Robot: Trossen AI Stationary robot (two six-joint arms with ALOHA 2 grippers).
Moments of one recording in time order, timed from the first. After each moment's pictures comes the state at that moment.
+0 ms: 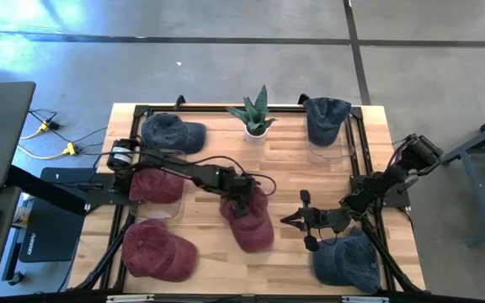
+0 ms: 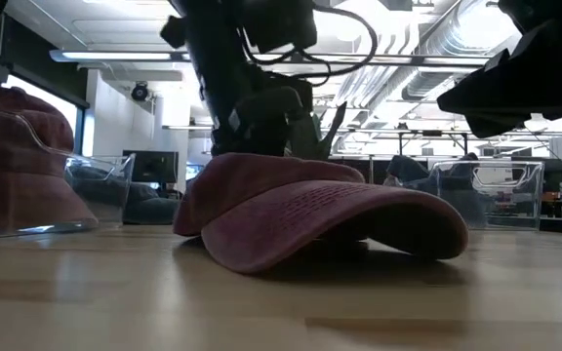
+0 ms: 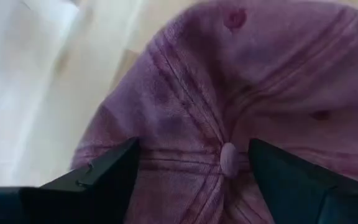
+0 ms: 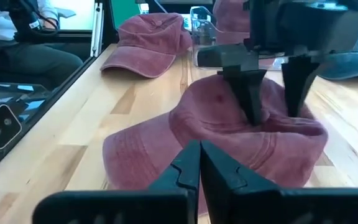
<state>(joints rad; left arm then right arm) -0.12 1.91 1.32 -0.53 -0.16 -0.42 0.65 1.50 0.34 0.87 0.59 0.20</state>
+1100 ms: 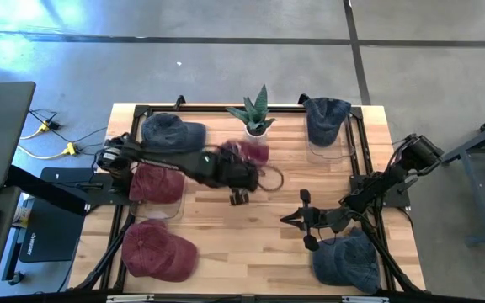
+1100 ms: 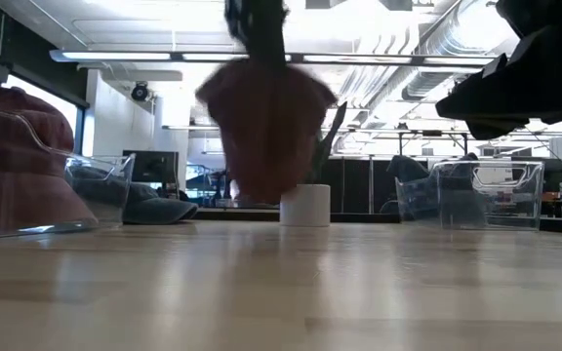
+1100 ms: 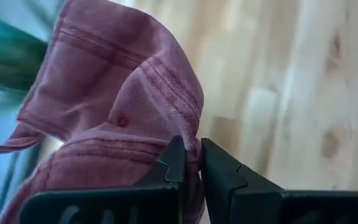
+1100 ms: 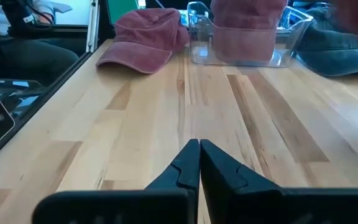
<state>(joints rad) -0.16 1.83 1.77 -1.04 -0.47 -0.22 0.64 1.50 0.34 0.85 0.59 0.20</state>
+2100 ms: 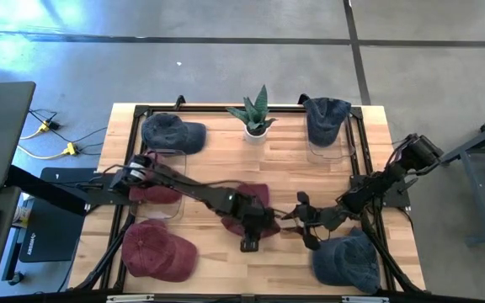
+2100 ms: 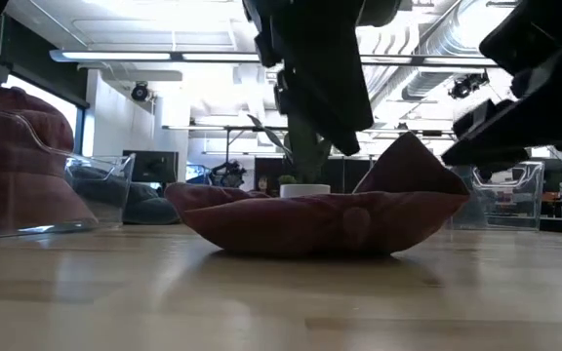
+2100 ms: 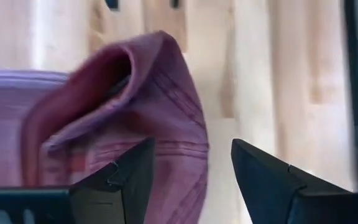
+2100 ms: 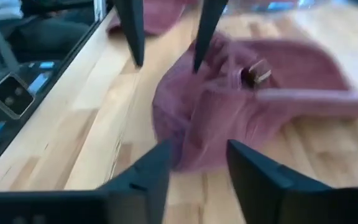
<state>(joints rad) -0.29 2.10 1.75 -0.70 0.03 -0.30 0.59 1.50 0.34 0.72 0.42 0.39</state>
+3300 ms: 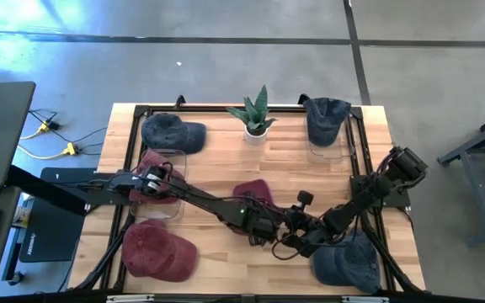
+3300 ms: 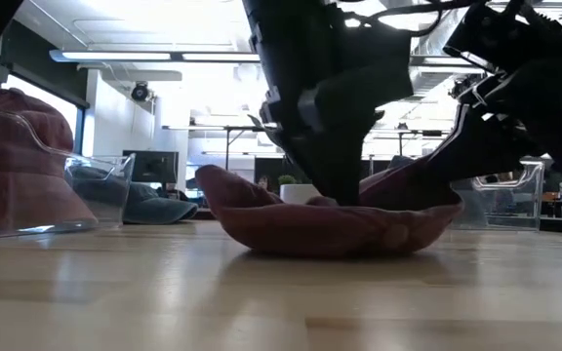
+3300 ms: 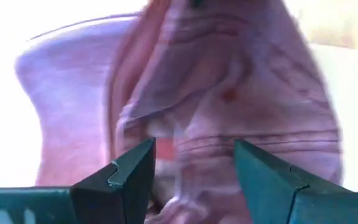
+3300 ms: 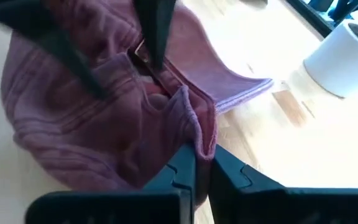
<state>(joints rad) -0.34 2.28 1.92 -0.91 -0.43 -0.49 0.64 1.72 0.77 -0.13 0.93 0.65</state>
